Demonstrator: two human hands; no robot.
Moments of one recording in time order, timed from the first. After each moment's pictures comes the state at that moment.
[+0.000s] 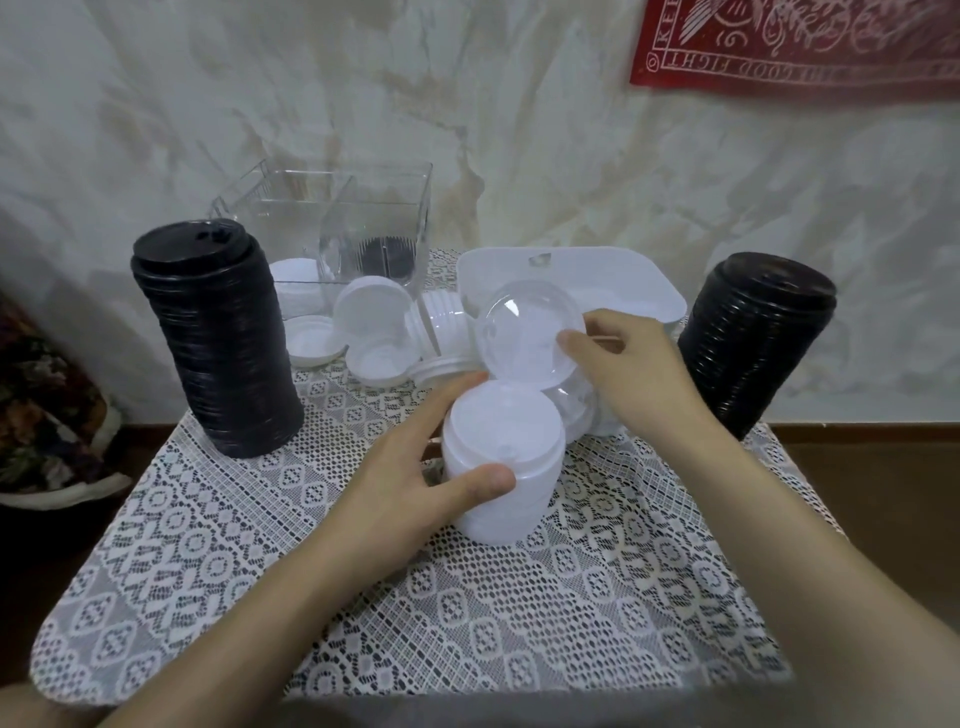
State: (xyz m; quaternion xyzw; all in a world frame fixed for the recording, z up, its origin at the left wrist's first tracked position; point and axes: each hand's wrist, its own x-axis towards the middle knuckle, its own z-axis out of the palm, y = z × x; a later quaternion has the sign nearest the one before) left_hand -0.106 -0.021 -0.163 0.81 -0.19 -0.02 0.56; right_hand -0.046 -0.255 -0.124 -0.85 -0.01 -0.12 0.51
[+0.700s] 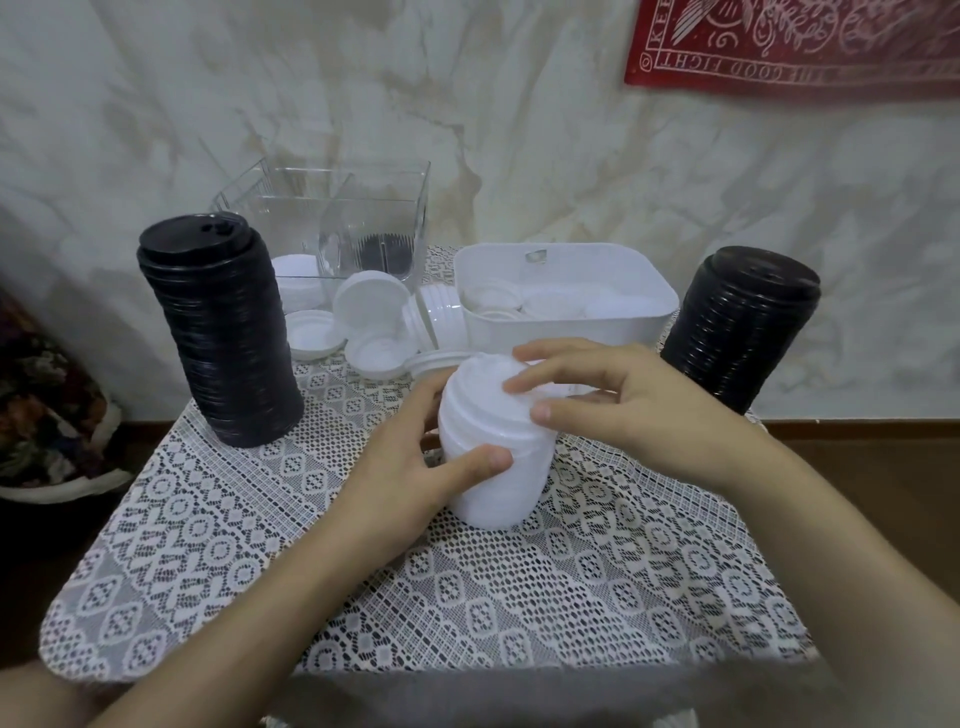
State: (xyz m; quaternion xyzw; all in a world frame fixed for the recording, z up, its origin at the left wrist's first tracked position) left_hand -0.106 -0.026 -0.169 0.79 -0.18 0.01 0.58; right_hand -0.105 -0.257 -0.094 -0.84 -0.20 0.07 0.49
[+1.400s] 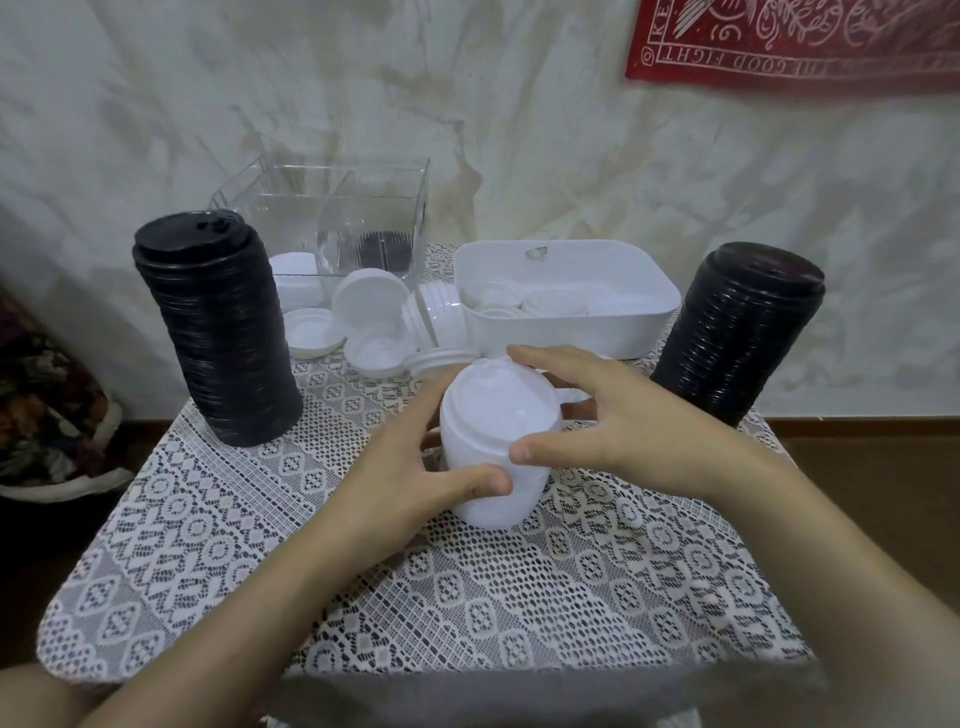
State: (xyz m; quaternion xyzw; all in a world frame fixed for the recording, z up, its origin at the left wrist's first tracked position) left_hand -0.102 -0.022 -0.171 0.79 -0.21 -0.03 0.57; right_hand -0.101 -0.250 -0.104 -0.89 -0.18 0.09 0.41
